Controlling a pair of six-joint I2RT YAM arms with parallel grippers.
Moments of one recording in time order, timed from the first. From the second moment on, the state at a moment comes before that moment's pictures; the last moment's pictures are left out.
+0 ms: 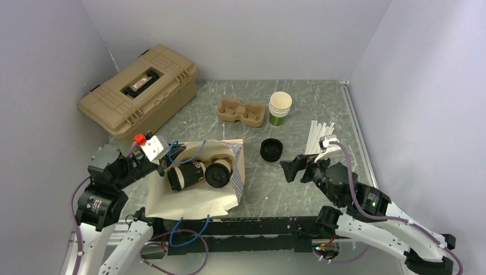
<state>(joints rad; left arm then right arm) -0.27 0.51 0.97 -0.57 0.61 0.27 1.04 0.41 0.72 -0.59 0.55 0.47</state>
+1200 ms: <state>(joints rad) -0.27 0.55 0.98 -0.62 0.48 0.05 1.01 0.87 0.93 -0.76 0.83 0.51</state>
